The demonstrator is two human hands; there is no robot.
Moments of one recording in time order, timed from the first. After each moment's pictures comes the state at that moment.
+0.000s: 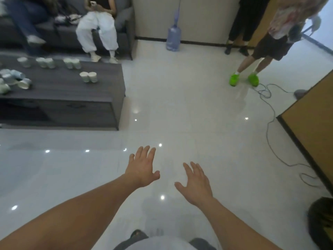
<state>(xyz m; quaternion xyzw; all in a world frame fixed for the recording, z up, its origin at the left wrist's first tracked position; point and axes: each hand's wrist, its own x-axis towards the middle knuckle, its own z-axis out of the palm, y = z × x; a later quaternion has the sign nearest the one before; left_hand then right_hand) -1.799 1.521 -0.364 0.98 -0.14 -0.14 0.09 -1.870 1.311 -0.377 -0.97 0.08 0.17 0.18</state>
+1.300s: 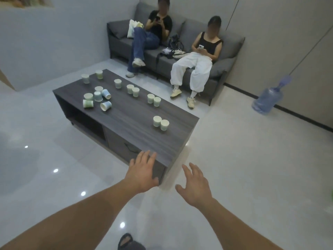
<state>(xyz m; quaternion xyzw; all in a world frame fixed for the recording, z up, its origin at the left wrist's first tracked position) -1.352 1.803 -0.354 0.97 0.15 -0.07 0.16 -1.285 1.598 -0.343 -0.96 -0.24 0.16 0.06</state>
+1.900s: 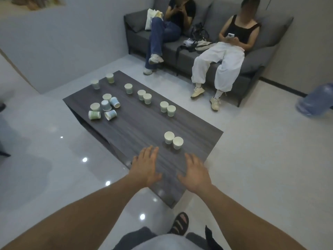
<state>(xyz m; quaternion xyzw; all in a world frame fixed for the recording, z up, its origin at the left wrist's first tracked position) -1.130 1.905 -0.356 0.95 0.22 -0.13 0.15 -1.025 1.733 -0.380 -0.93 -0.30 0.19 0.10</state>
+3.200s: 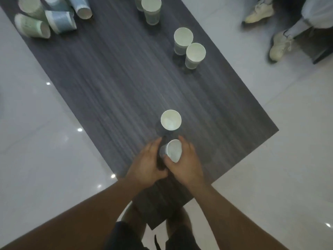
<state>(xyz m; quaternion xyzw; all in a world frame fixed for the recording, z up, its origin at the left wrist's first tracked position) -0.931 1.959 -0.623 0.80 0.36 -0.11 0.47 -0.820 1.856 -0.632 -0.86 -0.25 0.37 0.25</state>
